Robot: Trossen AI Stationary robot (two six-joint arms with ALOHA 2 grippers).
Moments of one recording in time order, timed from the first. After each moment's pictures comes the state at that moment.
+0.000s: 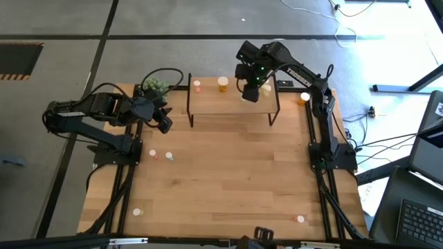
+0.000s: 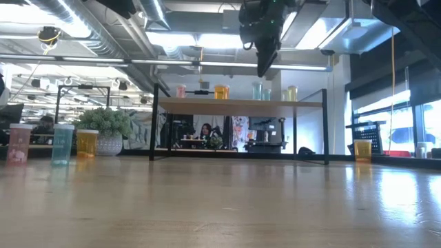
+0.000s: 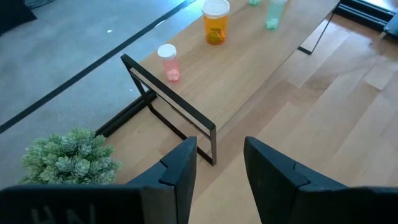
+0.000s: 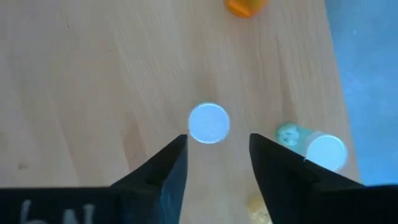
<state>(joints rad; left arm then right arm) -0.05 1.00 1.33 -1.08 -0.67 -0.54 -0.56 2.06 2.33 -1.54 -0.10 -0.32</state>
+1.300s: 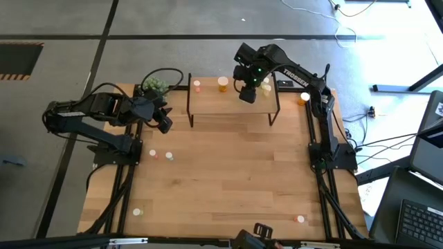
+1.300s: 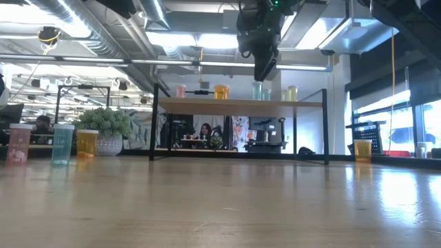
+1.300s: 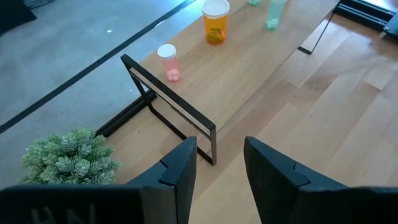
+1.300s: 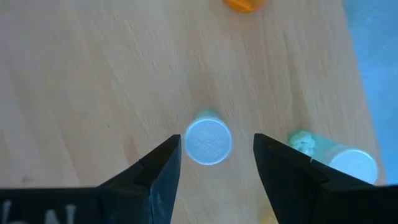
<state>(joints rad) -0.05 1.00 1.33 -1.08 -0.67 -0.54 -0.57 2.07 2.25 -1.48 -0.12 -0.27</state>
